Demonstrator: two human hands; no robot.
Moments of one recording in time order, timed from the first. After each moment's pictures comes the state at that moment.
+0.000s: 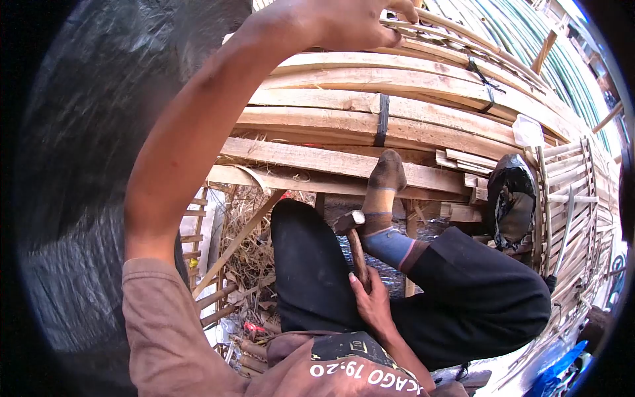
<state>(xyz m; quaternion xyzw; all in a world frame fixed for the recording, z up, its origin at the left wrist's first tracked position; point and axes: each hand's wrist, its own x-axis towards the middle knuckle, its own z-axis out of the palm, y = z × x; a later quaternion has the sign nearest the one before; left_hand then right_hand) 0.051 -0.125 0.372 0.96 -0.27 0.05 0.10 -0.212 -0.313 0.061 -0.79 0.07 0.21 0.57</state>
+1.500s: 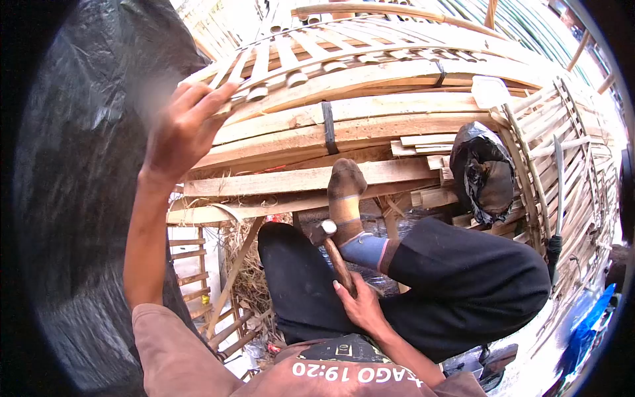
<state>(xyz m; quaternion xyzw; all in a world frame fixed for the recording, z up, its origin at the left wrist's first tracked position) 0.026 -0.060 0.304 0.86 -0.39 0.33 -0.04 -0.209 -0.324 0.067 -0.77 0.07 0.18 0.60</state>
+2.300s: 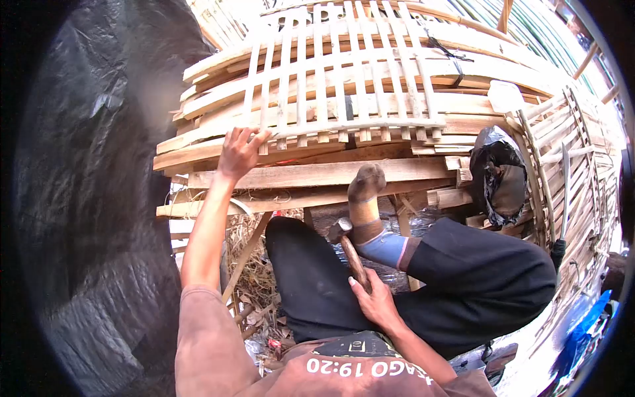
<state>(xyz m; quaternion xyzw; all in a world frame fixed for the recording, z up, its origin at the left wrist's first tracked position) 0.074 0.041 0.077 0.90 -0.30 0.31 -0.05 -0.206 -0.318 0.053 -0.80 0.09 0.20 0.56</state>
